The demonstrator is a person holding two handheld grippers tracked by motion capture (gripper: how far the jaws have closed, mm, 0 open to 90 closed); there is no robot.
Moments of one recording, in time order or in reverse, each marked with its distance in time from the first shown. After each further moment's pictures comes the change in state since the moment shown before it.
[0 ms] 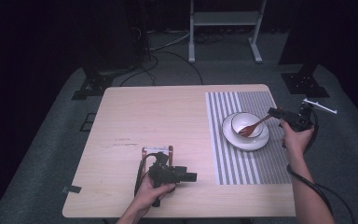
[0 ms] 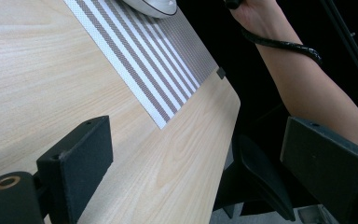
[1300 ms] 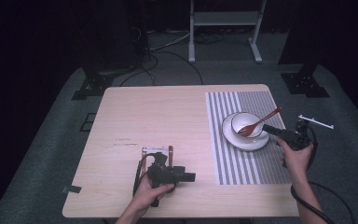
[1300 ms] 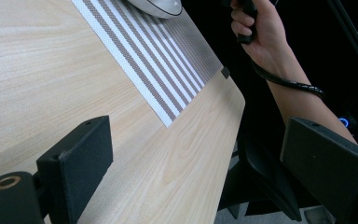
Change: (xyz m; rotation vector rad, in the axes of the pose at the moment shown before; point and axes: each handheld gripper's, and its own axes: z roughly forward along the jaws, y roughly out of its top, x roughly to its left) left arm 0.000 -0.001 -0.004 -0.003 0.018 0.013; right arm 0.004 -0.052 -0.022 0.086 0.094 -0.086
